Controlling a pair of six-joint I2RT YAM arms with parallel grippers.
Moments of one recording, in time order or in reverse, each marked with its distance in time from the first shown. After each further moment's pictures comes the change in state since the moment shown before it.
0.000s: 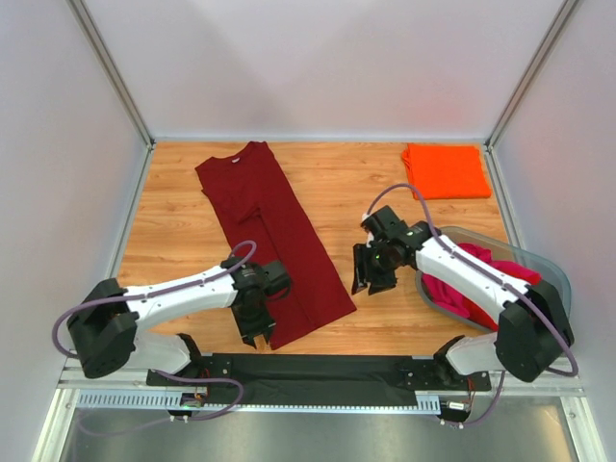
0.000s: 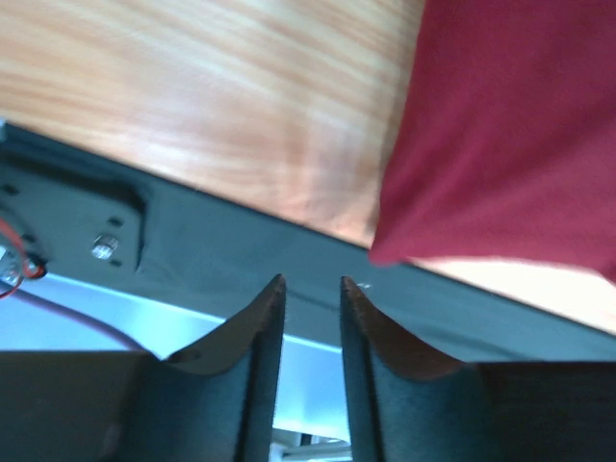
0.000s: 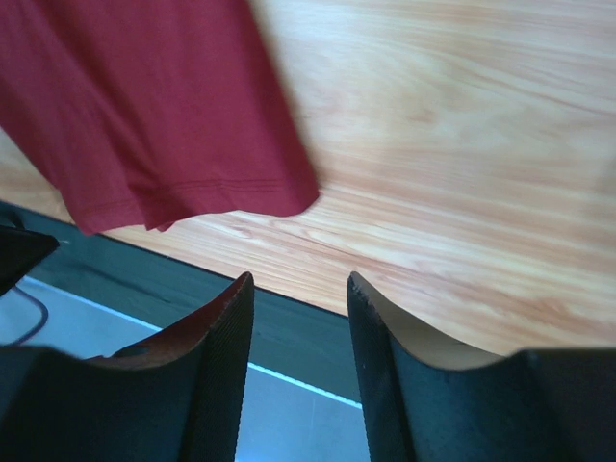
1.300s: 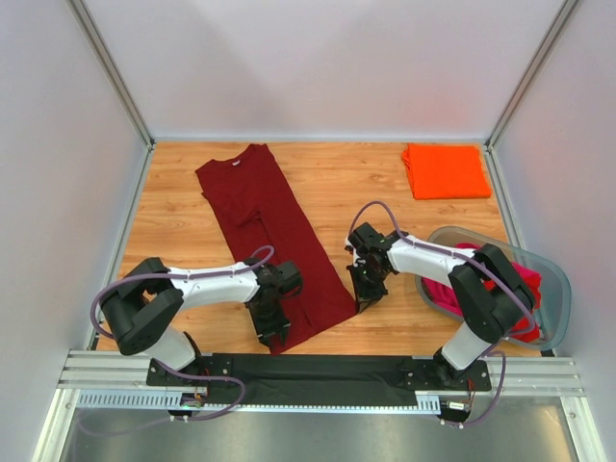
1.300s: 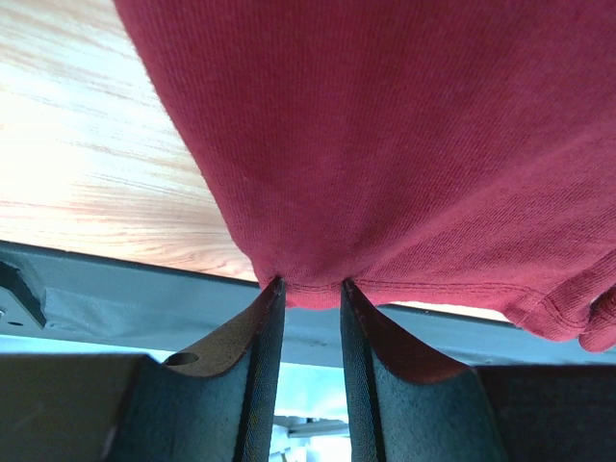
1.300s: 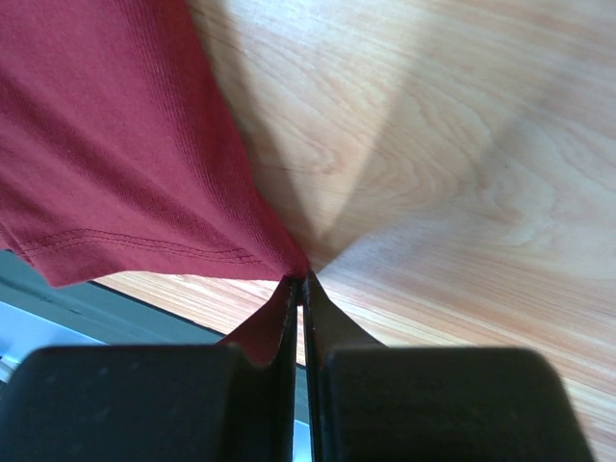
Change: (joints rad) left arm 0.014 0.206 -0.019 0.237 0.122 0.080; right arm 0.042 0.267 -0.089 0.153 -0.043 -0.132
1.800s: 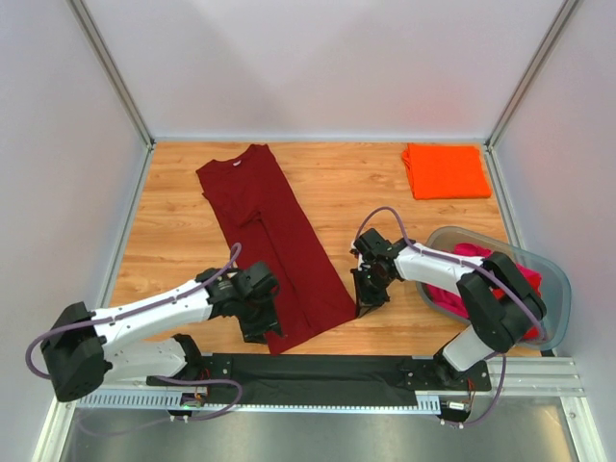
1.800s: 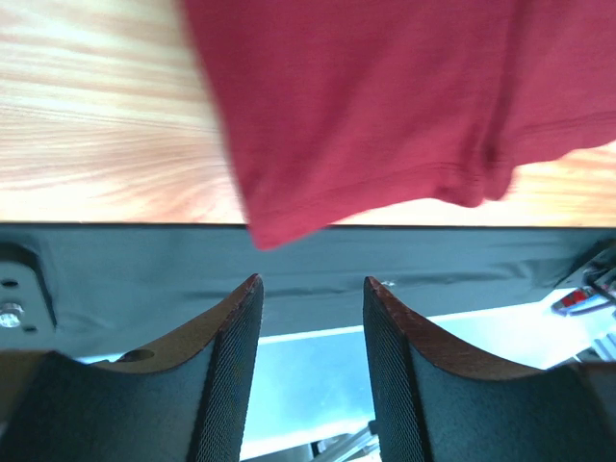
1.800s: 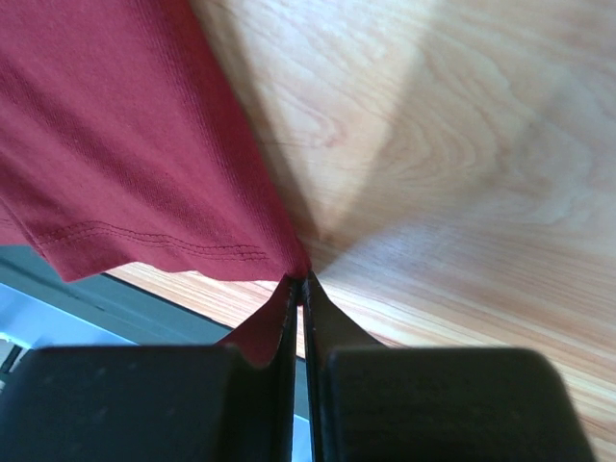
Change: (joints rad) left arm -0.002 -0.384 -0.065 -0.011 -0.060 0.027; right arm 0.000 -0.059 -0.082 0.063 -0.045 0.081
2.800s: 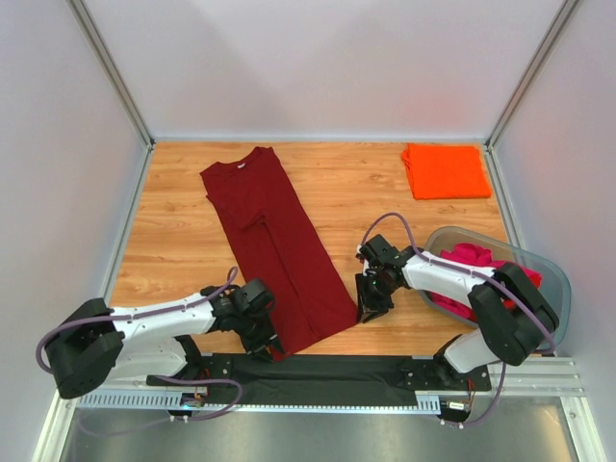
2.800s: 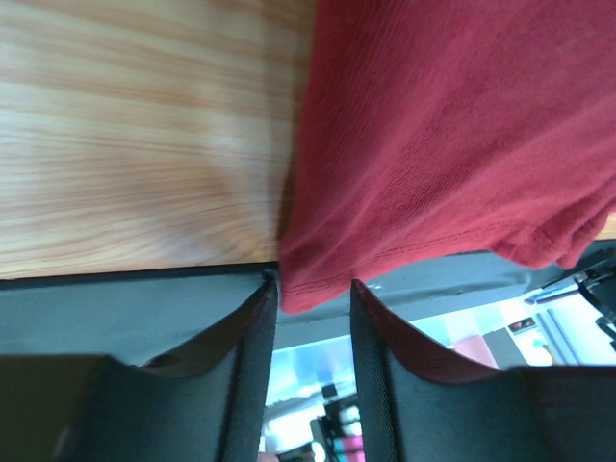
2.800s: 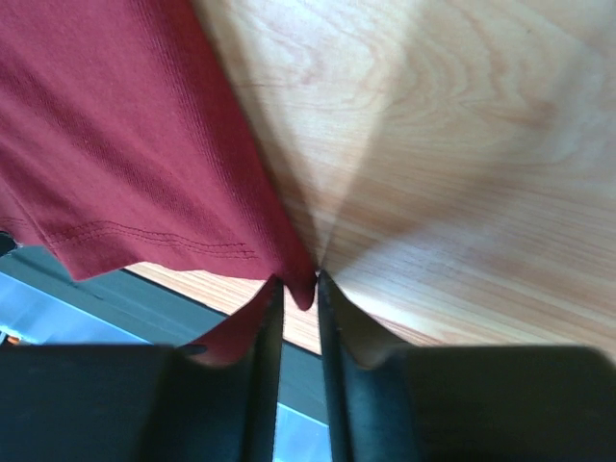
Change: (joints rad) left arm 0.001 -0.024 -0.293 0.306 0.167 -0.168; right arm 0.000 -0.094 -0.094 0.034 -0.014 0.046
